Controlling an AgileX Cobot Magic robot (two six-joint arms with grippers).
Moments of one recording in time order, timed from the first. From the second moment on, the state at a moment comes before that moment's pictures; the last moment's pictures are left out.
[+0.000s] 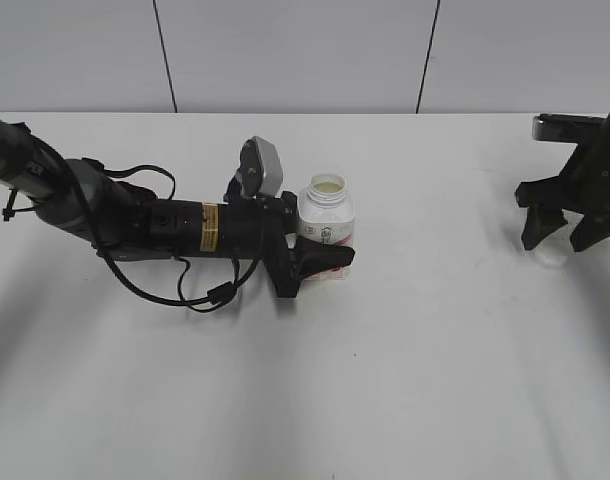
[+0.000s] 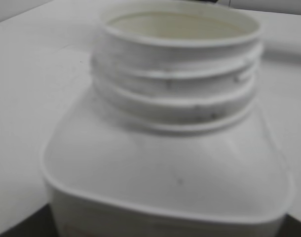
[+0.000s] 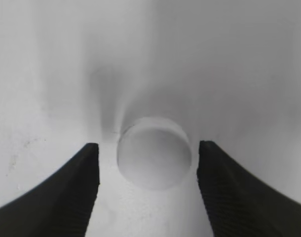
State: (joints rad) left arm -0.36 2.42 -1.32 1.31 -1.04 -0.59; right arm -0.02 2.10 -1.38 0.17 0.81 -0.17
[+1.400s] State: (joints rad) left arm -0.36 2.41 -1.32 1.29 -1.08 -0.59; right arm -0.02 2.10 -1.48 0.17 0.92 -0.17
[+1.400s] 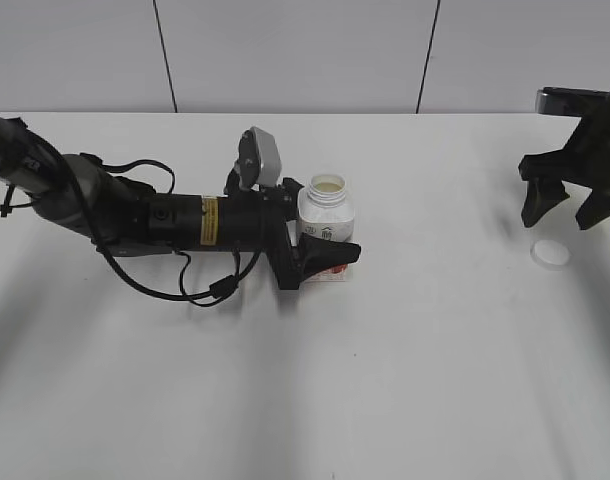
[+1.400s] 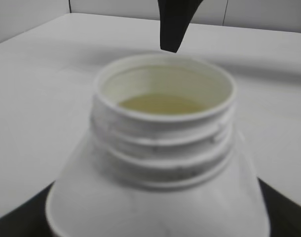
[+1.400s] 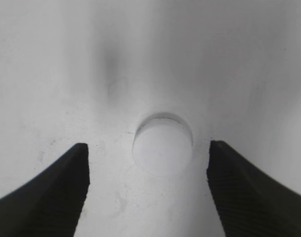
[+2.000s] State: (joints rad) left arm -0.36 2.32 -1.32 1.33 -1.09 -0.64; right arm -0.02 2.07 -1.48 0.17 0.92 -0.17
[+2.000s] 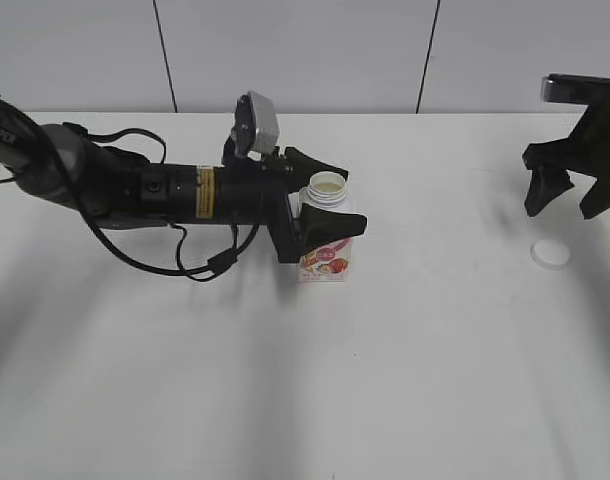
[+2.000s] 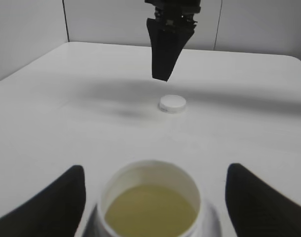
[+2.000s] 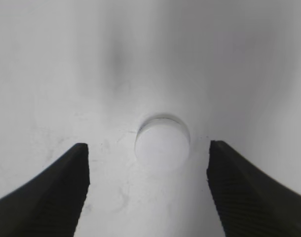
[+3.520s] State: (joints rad) left arm -0.30 1.84 -1.35 0.44 0.50 -0.54; right arm -0.02 2.03 -1.74 0.17 1.17 -0.17
